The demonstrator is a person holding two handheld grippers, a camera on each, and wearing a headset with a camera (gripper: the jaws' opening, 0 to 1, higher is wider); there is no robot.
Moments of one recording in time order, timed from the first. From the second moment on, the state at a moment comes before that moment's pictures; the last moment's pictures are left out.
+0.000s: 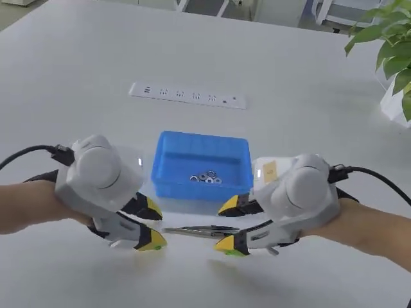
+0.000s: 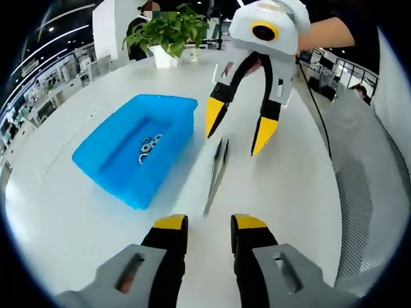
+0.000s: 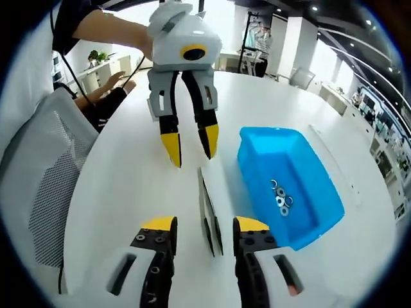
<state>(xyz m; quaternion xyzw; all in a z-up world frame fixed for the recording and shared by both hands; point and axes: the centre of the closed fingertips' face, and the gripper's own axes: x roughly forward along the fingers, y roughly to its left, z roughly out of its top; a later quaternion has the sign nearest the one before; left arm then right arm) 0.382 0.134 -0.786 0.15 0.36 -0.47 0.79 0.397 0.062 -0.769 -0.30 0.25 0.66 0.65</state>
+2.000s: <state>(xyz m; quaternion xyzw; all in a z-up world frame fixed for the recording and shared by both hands) 0.345 0.160 -0.656 0.20 0.22 -0.43 0.86 0.378 -0.013 -0.659 -0.25 0.19 0.61 0.73</state>
